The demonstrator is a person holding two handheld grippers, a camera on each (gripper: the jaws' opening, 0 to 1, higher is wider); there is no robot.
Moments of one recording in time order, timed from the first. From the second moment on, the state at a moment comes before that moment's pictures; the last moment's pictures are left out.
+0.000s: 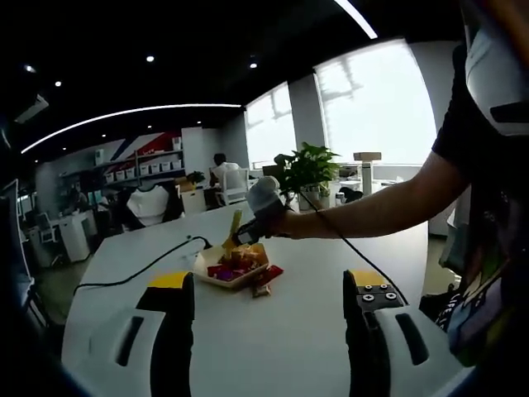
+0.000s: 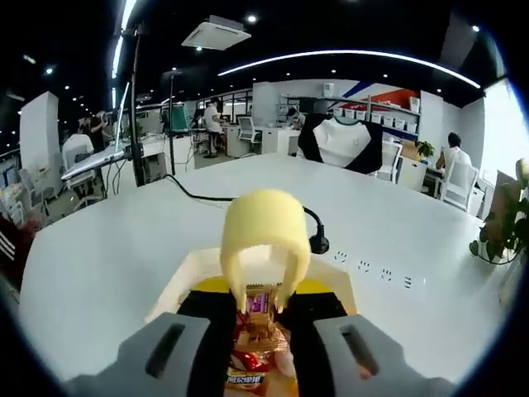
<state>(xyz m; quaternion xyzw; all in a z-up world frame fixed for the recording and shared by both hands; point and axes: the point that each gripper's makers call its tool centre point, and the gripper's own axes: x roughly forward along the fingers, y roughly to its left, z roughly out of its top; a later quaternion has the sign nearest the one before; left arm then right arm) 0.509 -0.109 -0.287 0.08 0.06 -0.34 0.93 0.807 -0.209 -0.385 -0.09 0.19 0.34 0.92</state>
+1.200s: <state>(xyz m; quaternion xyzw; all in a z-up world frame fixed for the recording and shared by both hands) 0.499 -0.128 -0.281 0.09 0.05 -0.36 0.93 0.705 -0.212 -0.341 -0.08 0.13 0.38 0.91</state>
